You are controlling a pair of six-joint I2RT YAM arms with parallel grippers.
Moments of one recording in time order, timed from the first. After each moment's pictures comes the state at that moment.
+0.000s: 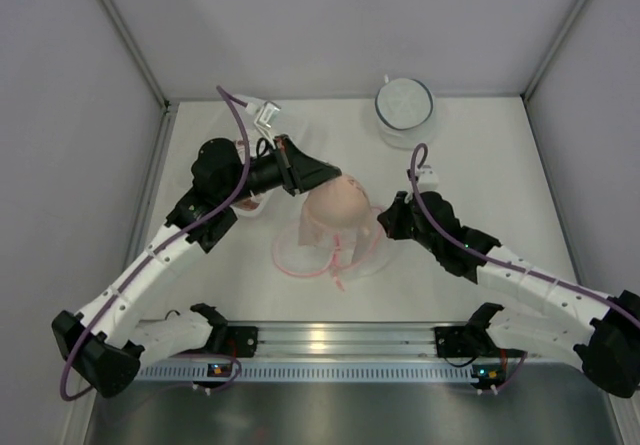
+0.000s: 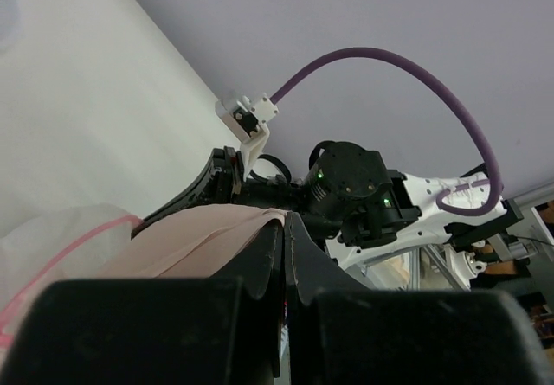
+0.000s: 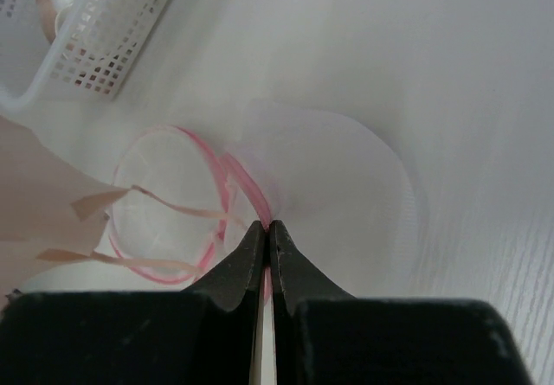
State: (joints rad) left arm -0.58 1.05 1.06 0.03 0.55 -0.82; right arm 0.78 1.00 0.63 -0.12 0.22 0.60
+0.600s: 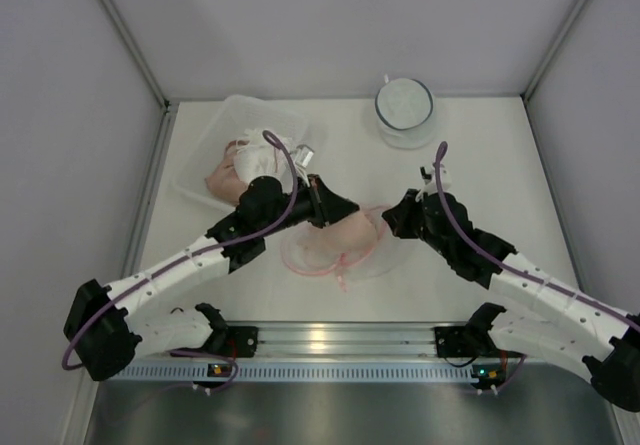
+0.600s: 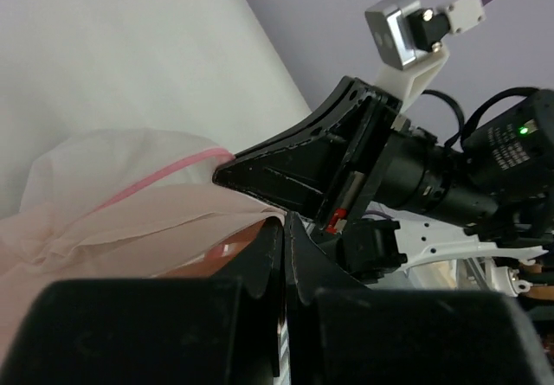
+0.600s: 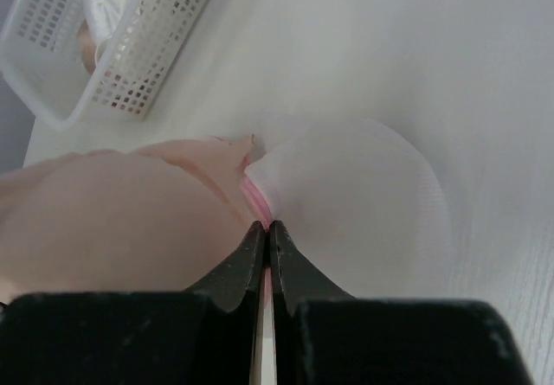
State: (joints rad) left arm -0.76 1.11 0.79 0.22 0.31 -0.82; right arm 0.78 0.90 0.64 -0.18 0.23 0.66
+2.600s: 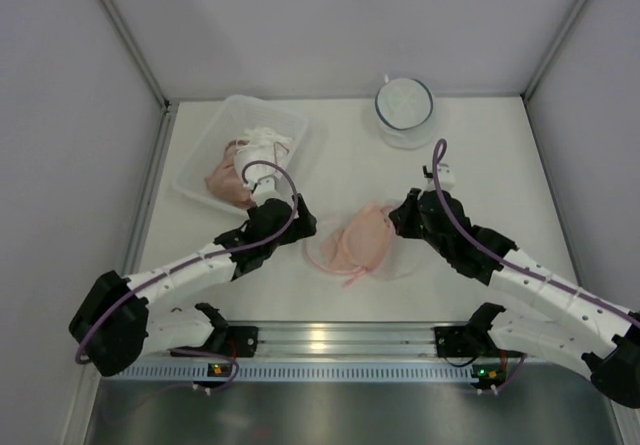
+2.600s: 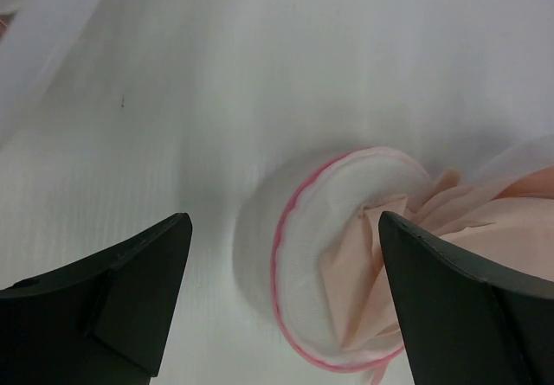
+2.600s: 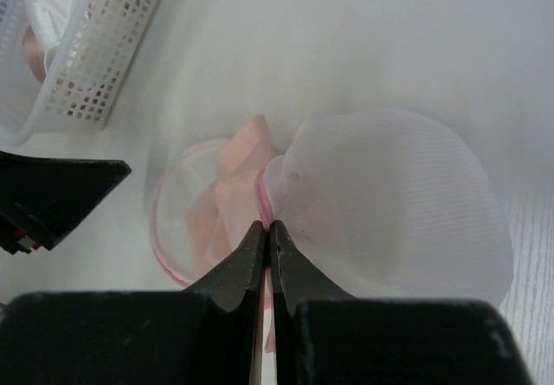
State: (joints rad) left arm -0.73 1.13 0.57 -0.05 -0.37 -0.81; right arm 0.79 0.92 0.71 -0.32 0.33 0.69
